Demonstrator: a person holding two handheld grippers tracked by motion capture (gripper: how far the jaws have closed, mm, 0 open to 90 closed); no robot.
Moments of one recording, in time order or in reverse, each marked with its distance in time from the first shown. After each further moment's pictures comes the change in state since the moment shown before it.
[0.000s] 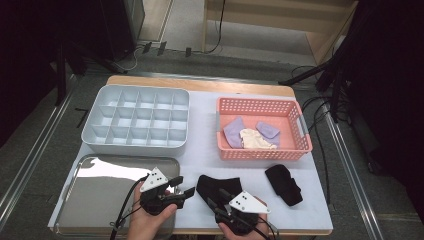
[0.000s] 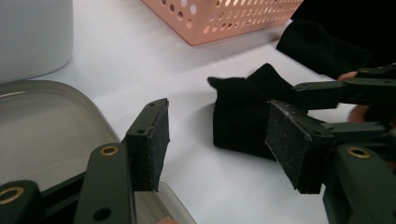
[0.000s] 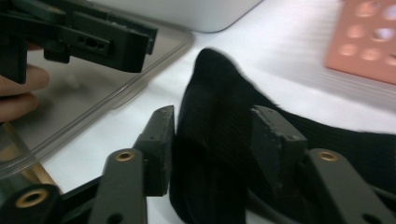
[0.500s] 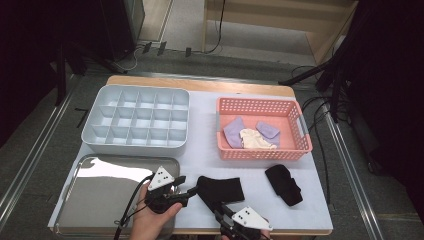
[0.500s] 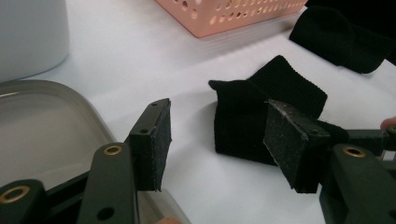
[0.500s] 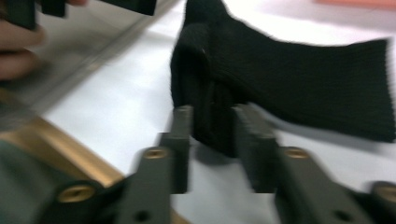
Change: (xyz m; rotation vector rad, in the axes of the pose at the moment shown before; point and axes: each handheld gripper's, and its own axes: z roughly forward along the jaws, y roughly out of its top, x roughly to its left) left arm -0.005 0.003 0.015 0.043 0.026 0.008; right arm 0.015 -0.028 -0.014 0.091 -0.094 0.043
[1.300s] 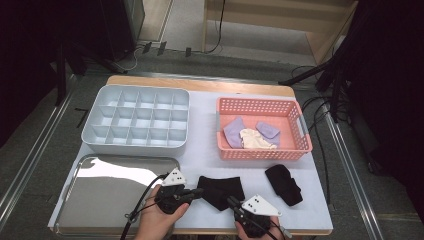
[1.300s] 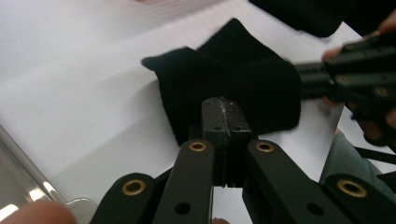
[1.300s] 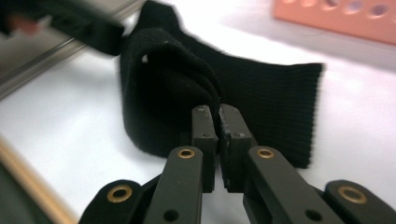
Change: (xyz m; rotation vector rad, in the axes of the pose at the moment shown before) left arm -0.013 0.004 0.015 0.144 -0.132 0.039; right arm -0.042 0.012 0.006 -0.002 0.001 -0.042
